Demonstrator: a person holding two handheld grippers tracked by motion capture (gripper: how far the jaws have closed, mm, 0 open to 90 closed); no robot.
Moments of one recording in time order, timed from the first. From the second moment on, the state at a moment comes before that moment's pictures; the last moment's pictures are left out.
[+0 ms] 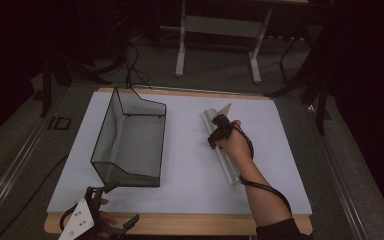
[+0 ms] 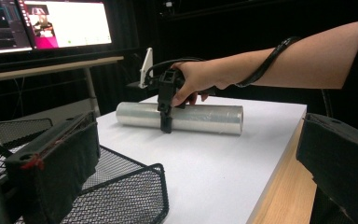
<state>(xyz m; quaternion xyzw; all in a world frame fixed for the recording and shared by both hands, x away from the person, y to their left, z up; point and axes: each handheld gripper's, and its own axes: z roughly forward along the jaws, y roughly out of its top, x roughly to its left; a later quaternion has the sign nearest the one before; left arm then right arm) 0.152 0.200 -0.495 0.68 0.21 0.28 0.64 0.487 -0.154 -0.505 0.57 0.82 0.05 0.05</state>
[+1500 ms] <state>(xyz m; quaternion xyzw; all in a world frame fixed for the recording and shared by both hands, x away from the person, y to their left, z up) 0.153 0.199 -0.495 0.68 0.21 0.28 0.64 0.483 -0.099 -0.383 0.57 0.79 0.24 -0.03</state>
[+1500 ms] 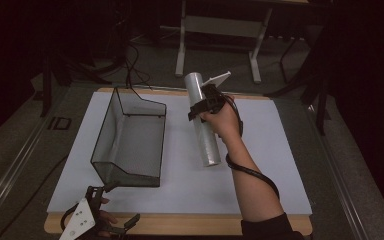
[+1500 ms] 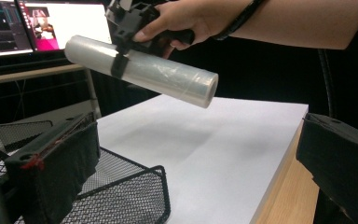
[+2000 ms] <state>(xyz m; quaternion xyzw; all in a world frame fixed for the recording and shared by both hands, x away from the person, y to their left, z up) 0.152 0.199 -0.494 0.68 0.21 0.28 0.65 0.473 -0.041 -0.353 0.54 0.77 0.33 -0.03</state>
